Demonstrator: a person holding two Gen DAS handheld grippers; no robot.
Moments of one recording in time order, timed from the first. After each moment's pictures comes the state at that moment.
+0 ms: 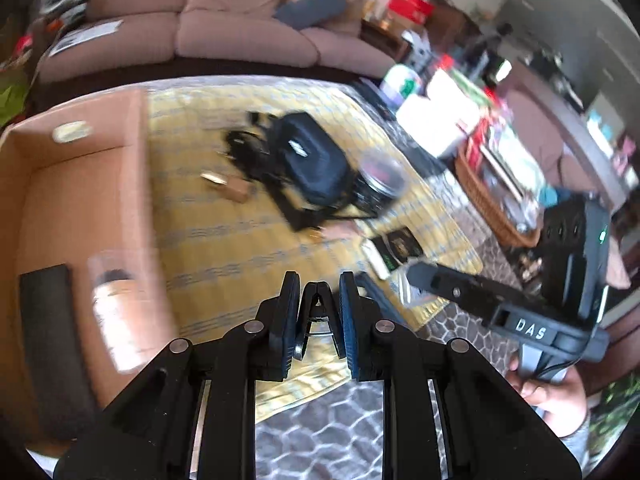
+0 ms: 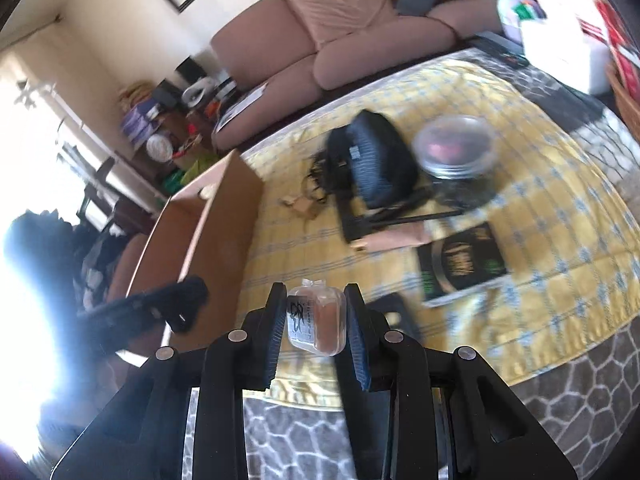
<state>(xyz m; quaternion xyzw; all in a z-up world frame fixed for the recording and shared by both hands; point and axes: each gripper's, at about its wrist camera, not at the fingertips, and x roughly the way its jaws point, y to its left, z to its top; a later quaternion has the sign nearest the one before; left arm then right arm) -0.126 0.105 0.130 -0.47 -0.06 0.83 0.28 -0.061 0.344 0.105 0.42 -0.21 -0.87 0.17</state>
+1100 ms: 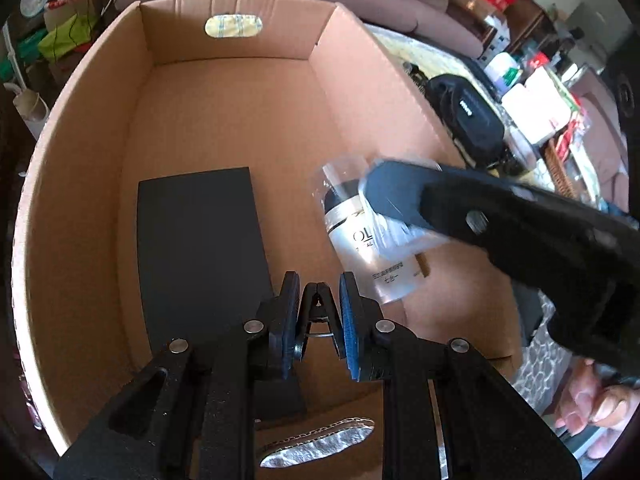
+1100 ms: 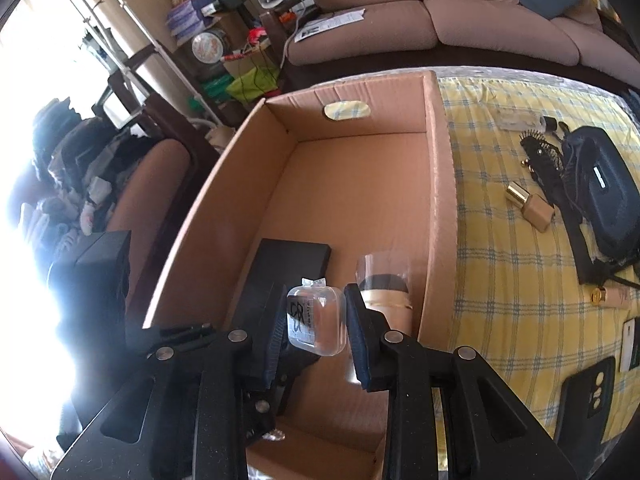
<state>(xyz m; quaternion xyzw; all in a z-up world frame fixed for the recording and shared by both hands) -0.149 -0.032 0.049 -0.56 -0.05 0.81 0.18 -0.132 0.085 0.100 0.50 -0.07 -0.83 0.26</state>
